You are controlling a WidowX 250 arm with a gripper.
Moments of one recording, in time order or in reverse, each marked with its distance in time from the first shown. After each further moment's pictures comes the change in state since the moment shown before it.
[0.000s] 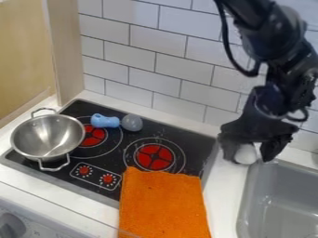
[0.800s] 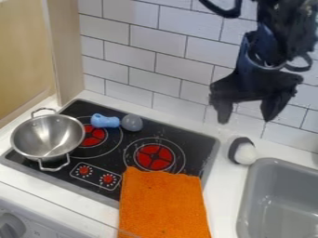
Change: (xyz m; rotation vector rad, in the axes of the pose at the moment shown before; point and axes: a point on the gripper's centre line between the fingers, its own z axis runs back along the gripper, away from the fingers) arm 0.004 0.025 0.064 -0.093 -0.089 0.038
